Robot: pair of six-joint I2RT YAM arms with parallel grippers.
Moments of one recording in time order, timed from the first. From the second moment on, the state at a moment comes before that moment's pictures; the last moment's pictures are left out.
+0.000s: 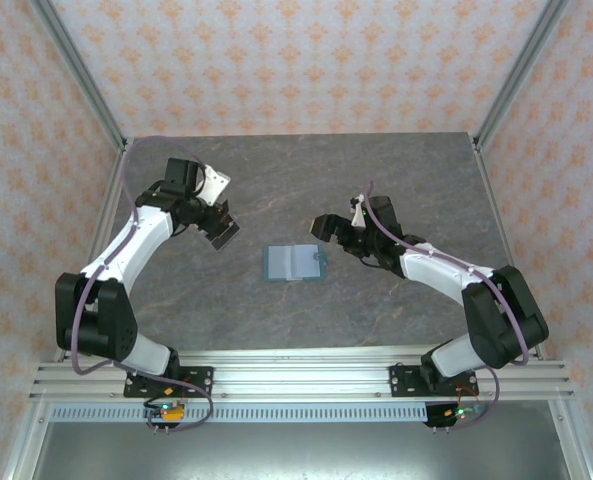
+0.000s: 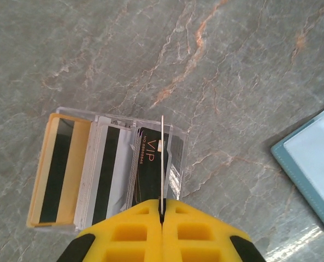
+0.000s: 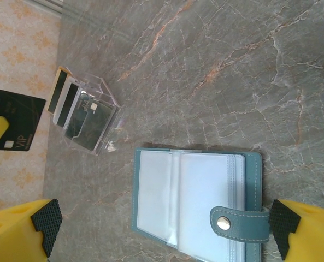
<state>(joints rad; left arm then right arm) -0.10 1.50 1.16 -0.64 0.17 0.35 0.47 1.46 0.77 0.05 -0.38 0.78</state>
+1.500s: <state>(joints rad) -0.02 1.65 1.23 -0.57 0.27 0.29 0.47 1.47 0.76 0.03 -0.37 0.77</state>
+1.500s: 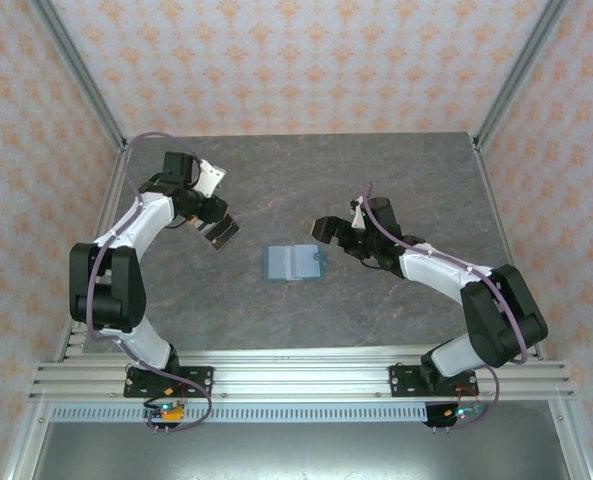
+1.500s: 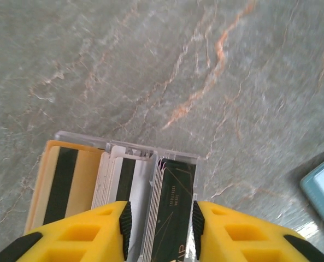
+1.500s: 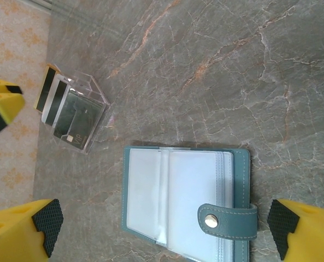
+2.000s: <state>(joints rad) -0.23 1.45 1.16 -0.59 0.14 -0.29 0.62 1.47 0.85 -0.18 -0.22 0.69</state>
